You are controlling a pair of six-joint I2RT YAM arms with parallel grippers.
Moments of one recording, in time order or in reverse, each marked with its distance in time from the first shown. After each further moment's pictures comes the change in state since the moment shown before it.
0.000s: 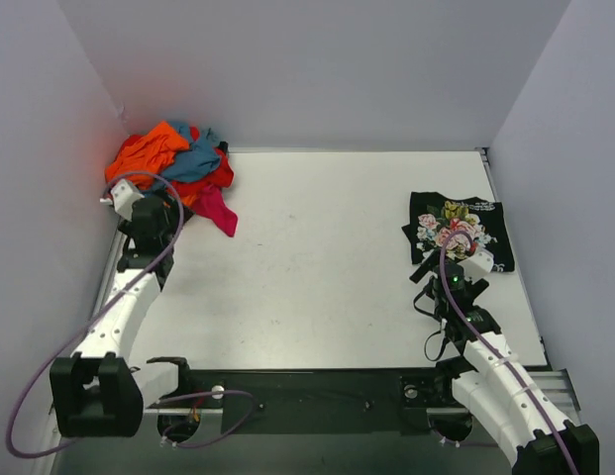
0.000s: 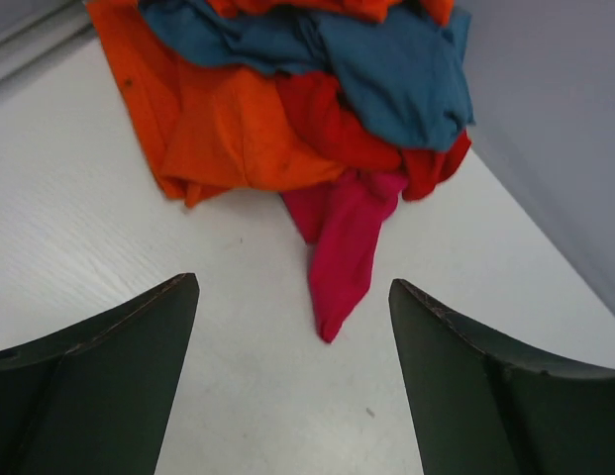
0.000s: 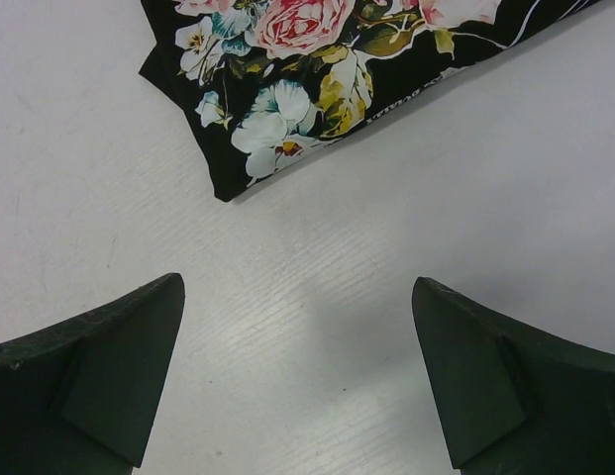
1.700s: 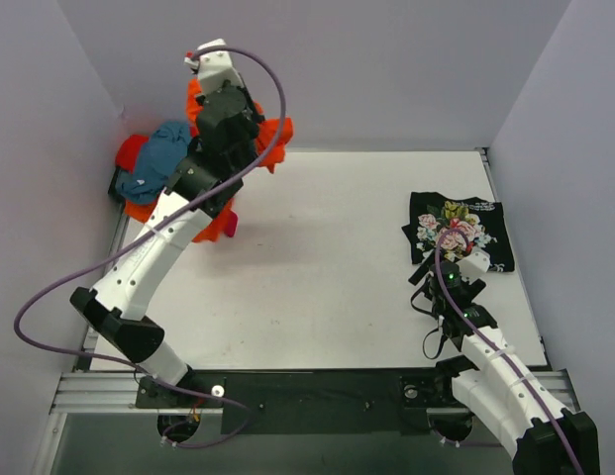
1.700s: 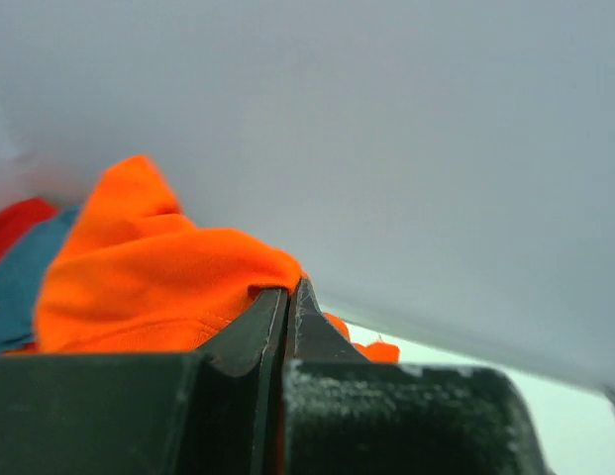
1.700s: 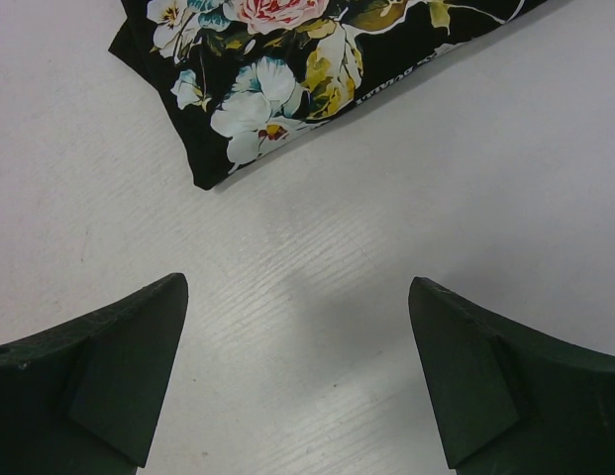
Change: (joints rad) left arm -0.528 0.552 1.235 -0.181 -0.504 0.480; right arm 0.006 0.061 0.000 0.000 0.008 0.014
